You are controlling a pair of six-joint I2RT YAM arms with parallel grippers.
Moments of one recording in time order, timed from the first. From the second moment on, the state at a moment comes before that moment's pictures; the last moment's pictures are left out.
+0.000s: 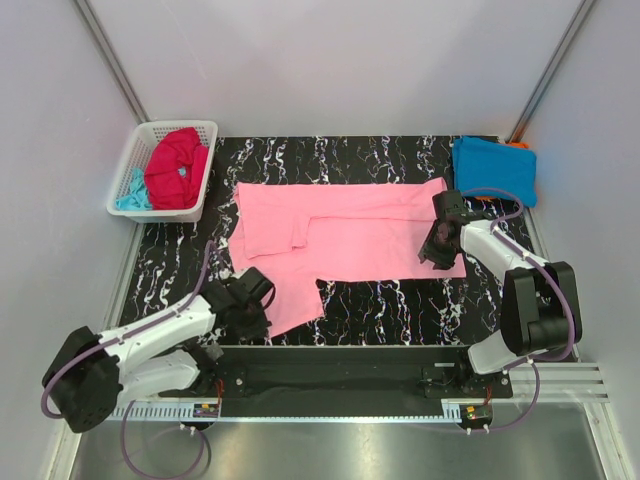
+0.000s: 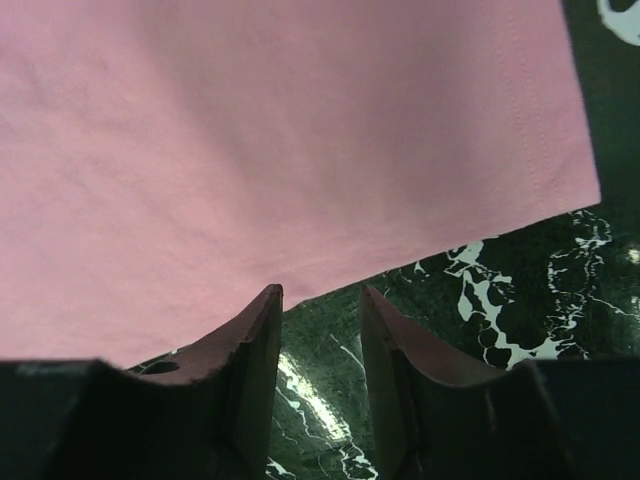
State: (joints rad) left arm -0.76 1.06 0.50 -0.74 -0.04 -1.12; right arm 0.17 1.52 0.95 -0.64 0.07 0.63
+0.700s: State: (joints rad) left arm -0.76 0.96 0.64 -0.96 -0.21 -1.11; right arm -0.05 1.54 0.91 -0.66 0.21 0.76
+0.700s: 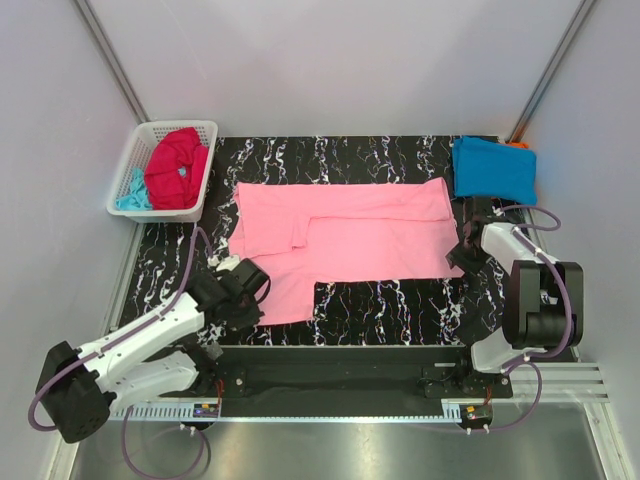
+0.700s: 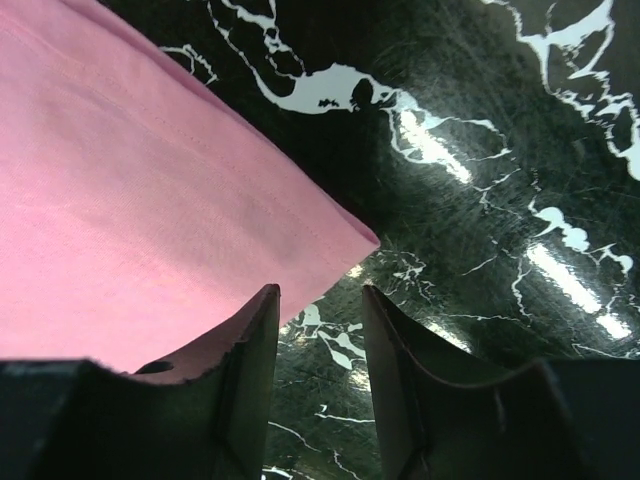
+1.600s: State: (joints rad) left arm -0.76 0.98 0.66 -0.97 -0.24 -1.08; right arm -0.12 1.61 0.89 -0.61 0.11 0.74
